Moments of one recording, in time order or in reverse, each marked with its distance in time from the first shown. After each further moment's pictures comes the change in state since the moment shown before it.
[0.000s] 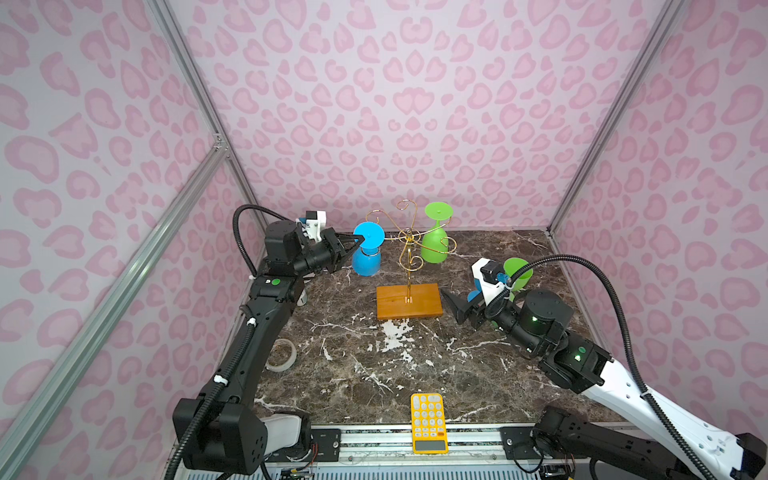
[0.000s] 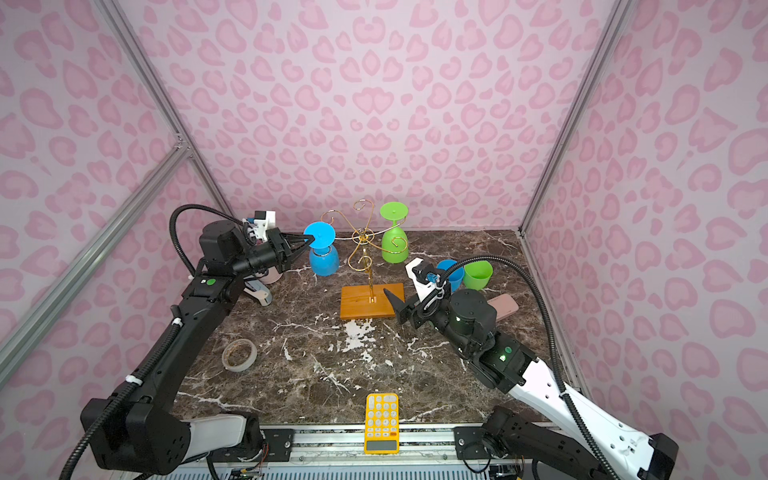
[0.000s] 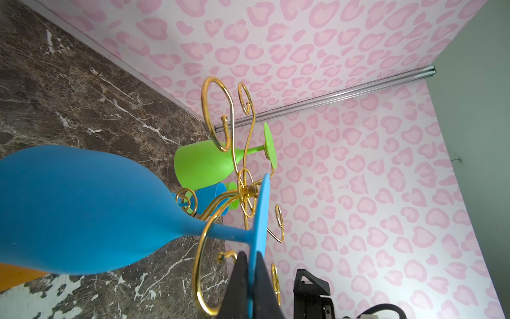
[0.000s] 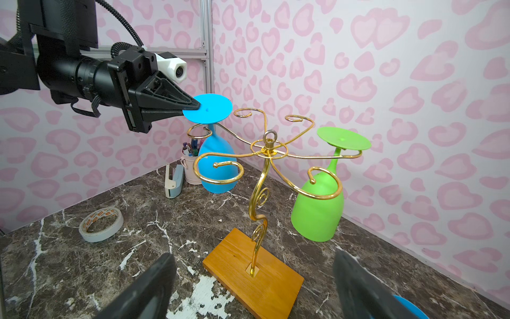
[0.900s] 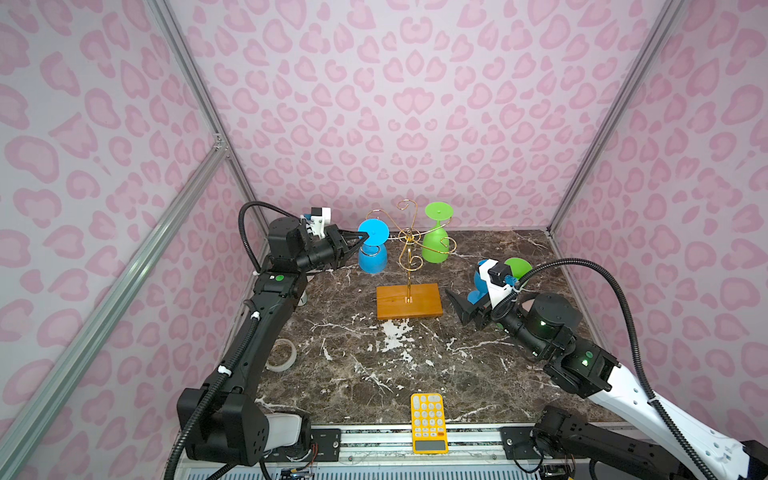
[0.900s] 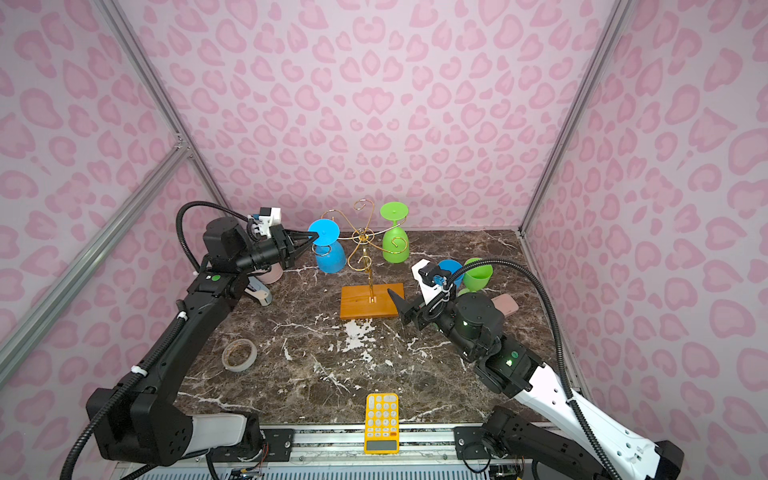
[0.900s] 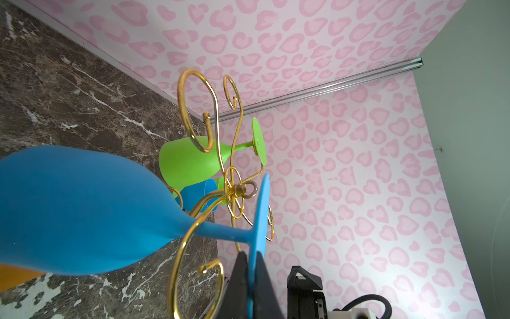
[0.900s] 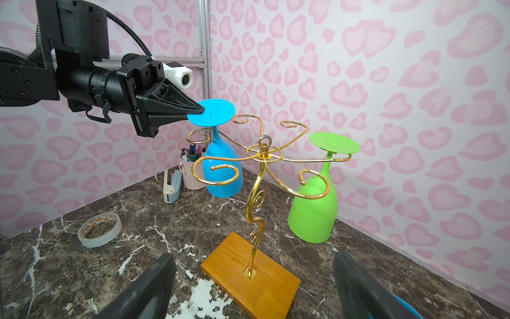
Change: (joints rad) left arm -0.022 0.037 0.017 0.062 0.048 -0.043; right arm 0.000 -0.046 -0.021 -0.002 0.012 0.002
